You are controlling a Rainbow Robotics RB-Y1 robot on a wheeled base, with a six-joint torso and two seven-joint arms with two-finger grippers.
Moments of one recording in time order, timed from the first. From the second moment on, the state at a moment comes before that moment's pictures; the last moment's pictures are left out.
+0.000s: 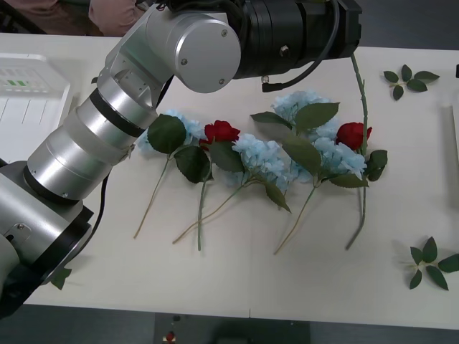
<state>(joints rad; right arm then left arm) -0.73 -0.78 -0.58 -1.12 -1.48 1.92 2.27 -0.99 0.28 -0.51 -1.56 1.04 0.72 -1.20</state>
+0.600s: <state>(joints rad) -0.73 -0.55 -0.37 -1.12 -1.57 1.78 2.16 -0.99 0.28 -0.51 -1.56 1.04 0.72 -1.20</state>
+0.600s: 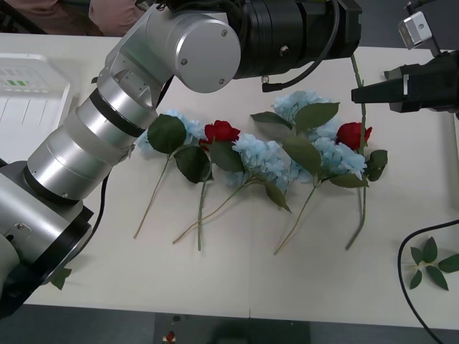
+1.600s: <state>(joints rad) -0.73 -0.53 -0.31 -1.12 -1.61 1.79 2.02 -0.99 0.28 -0.51 -1.56 1.04 0.72 -1.20</state>
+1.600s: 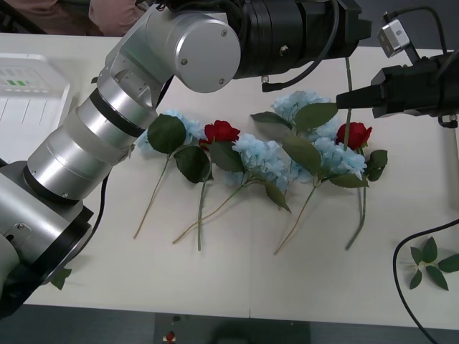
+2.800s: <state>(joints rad) -0.61 -0.98 -0.41 -1.12 -1.21 1.79 2.02 -0.79 0.84 -0.51 -1.90 1.32 1.08 -1.20</state>
